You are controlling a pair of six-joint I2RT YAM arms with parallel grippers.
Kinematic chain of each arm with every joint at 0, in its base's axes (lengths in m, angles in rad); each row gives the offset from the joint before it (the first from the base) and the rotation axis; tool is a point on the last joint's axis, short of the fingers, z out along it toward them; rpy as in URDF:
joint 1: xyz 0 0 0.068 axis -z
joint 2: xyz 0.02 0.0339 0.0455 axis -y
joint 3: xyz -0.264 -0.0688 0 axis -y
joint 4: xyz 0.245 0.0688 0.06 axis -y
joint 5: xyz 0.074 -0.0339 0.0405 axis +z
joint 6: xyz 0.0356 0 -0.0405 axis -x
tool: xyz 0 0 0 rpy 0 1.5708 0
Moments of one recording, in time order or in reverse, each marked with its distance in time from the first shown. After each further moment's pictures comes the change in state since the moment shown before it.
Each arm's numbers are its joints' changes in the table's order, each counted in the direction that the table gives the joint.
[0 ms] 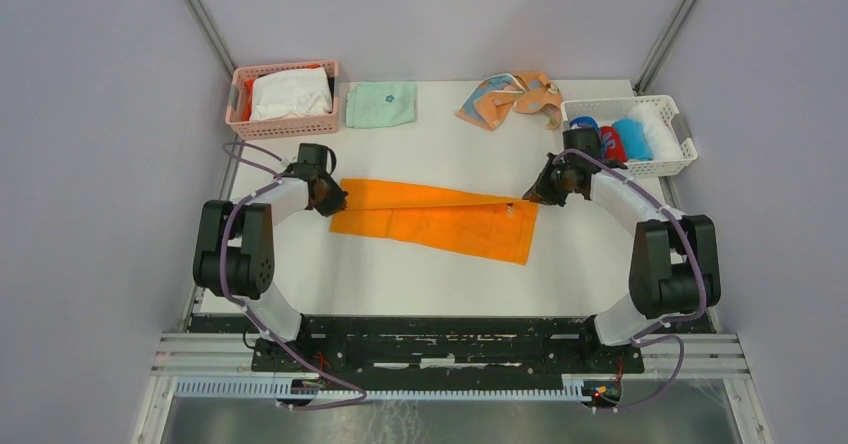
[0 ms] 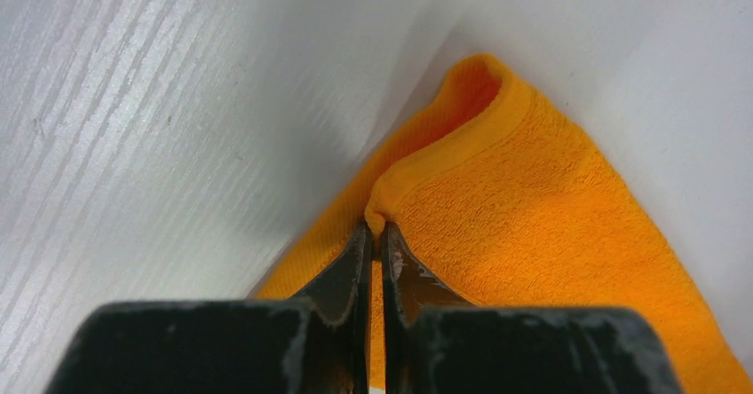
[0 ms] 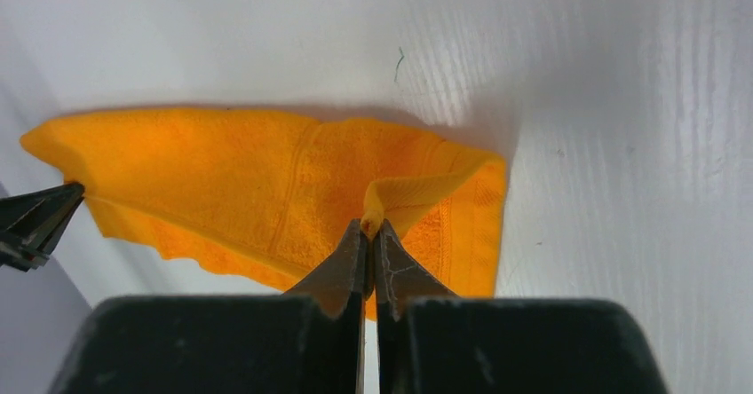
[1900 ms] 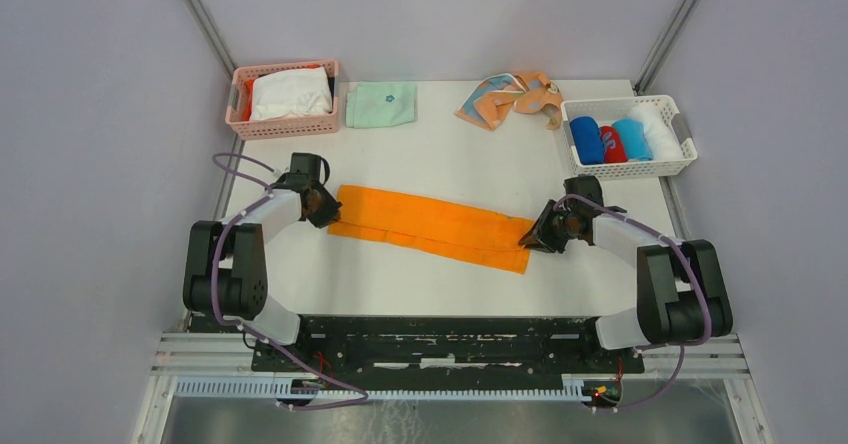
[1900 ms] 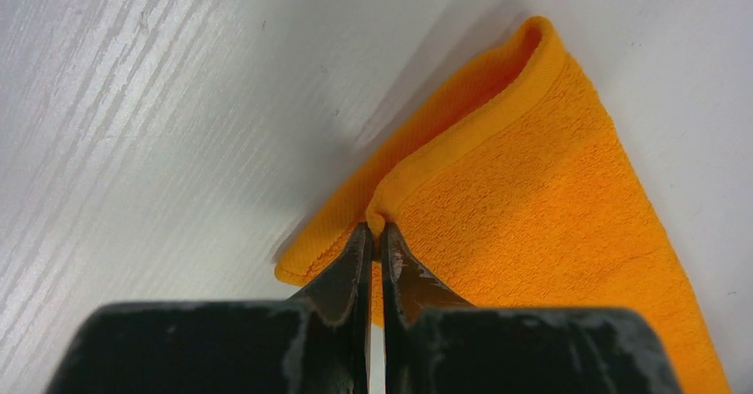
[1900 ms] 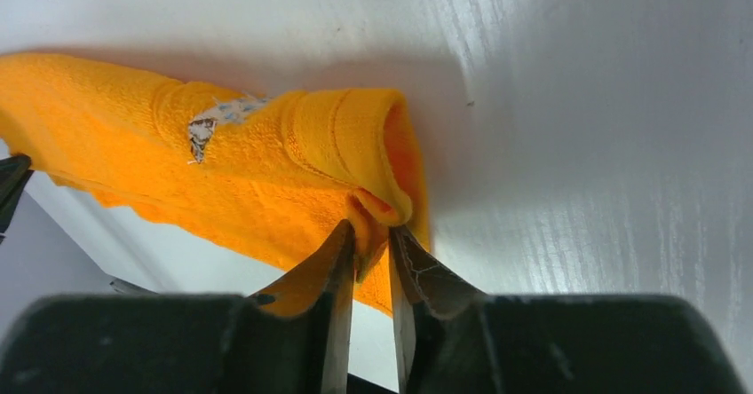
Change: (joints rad) left arm -0.018 0.132 -0.088 -0.075 -0.001 0.001; right arm 0.005 0.146 -0.404 0.151 0.108 -0.093
